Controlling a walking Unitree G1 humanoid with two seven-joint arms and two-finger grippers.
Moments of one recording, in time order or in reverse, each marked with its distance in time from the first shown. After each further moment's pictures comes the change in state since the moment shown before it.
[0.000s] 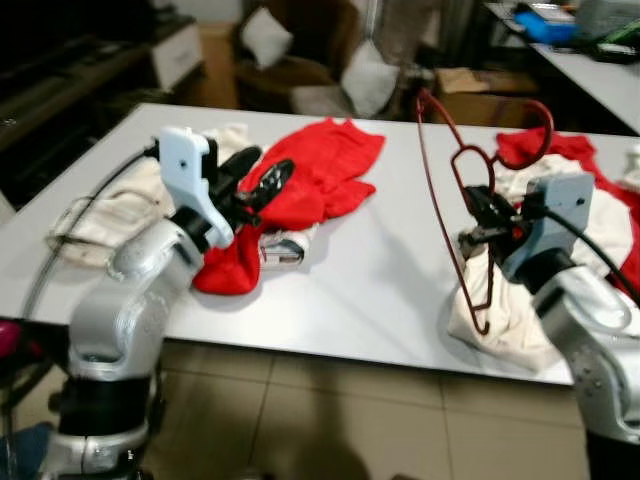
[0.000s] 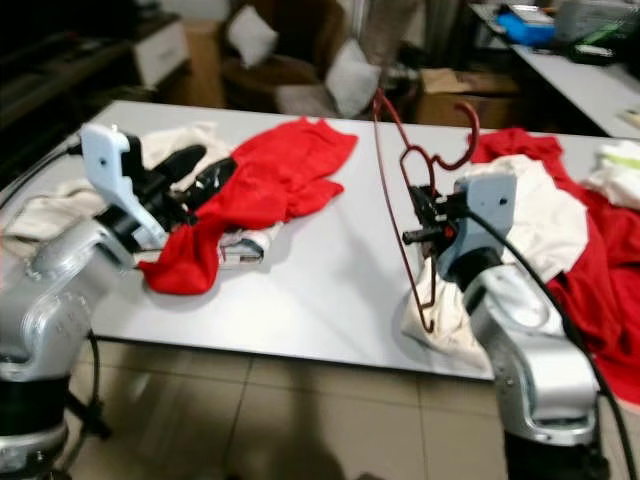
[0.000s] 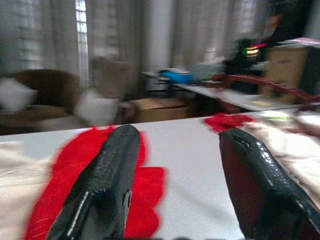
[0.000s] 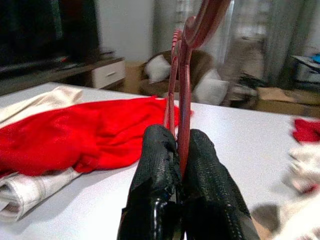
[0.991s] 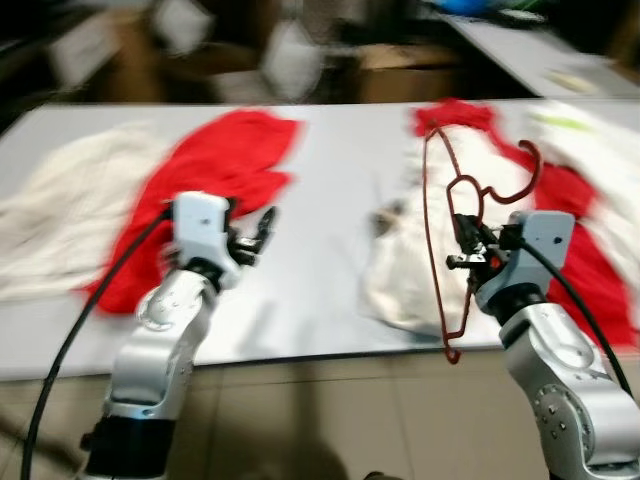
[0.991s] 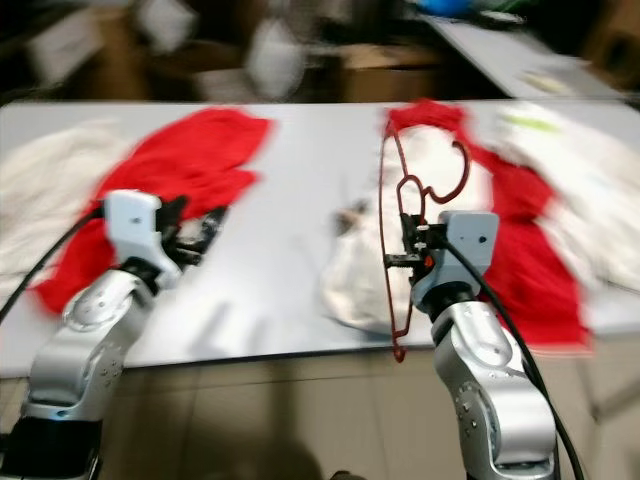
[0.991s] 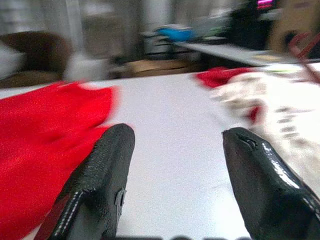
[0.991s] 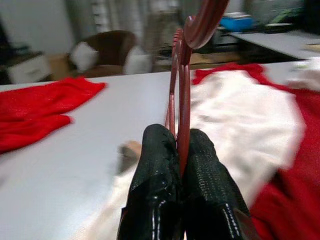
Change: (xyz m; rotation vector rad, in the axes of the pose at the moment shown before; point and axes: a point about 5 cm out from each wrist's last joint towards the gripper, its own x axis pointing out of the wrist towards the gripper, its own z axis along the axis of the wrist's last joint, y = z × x) left arm -0.007 -0.007 -0.052 0.065 0.082 0.171; right arm -0.015 0.029 -0.027 0.097 0.042 -0.077
